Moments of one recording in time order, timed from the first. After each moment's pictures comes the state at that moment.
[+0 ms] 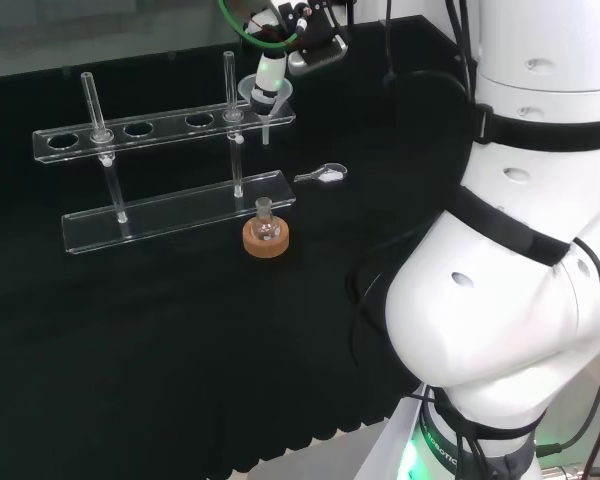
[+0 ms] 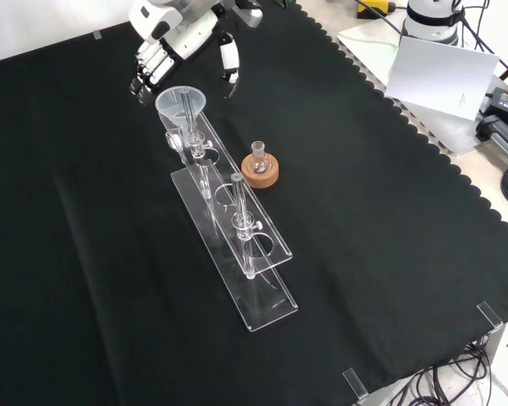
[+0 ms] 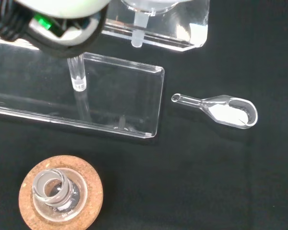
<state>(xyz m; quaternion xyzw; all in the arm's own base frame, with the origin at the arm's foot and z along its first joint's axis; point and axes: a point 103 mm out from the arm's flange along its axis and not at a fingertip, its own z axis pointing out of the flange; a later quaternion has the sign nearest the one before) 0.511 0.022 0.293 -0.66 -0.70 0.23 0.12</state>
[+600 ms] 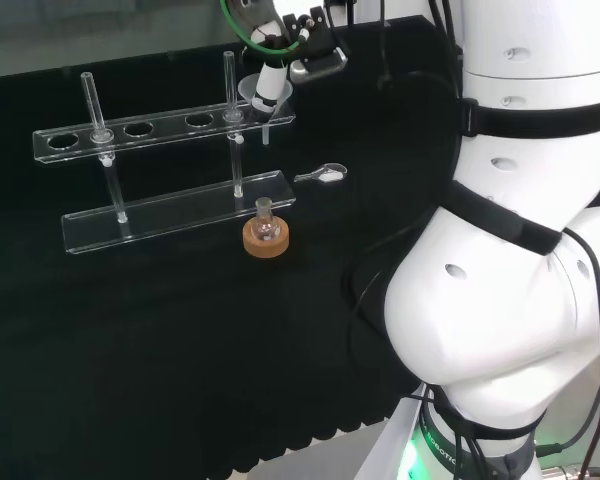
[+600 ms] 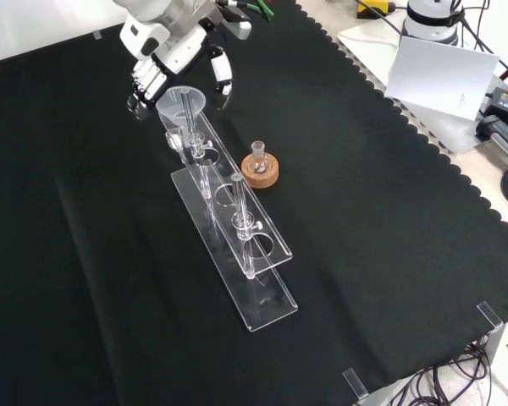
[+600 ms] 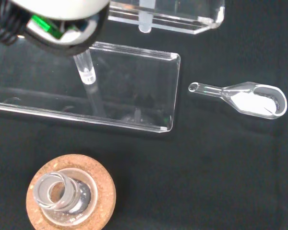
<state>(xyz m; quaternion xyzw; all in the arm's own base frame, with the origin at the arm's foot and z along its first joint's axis) 0.526 0.012 0.266 -0.65 -0.71 0.22 0.16</state>
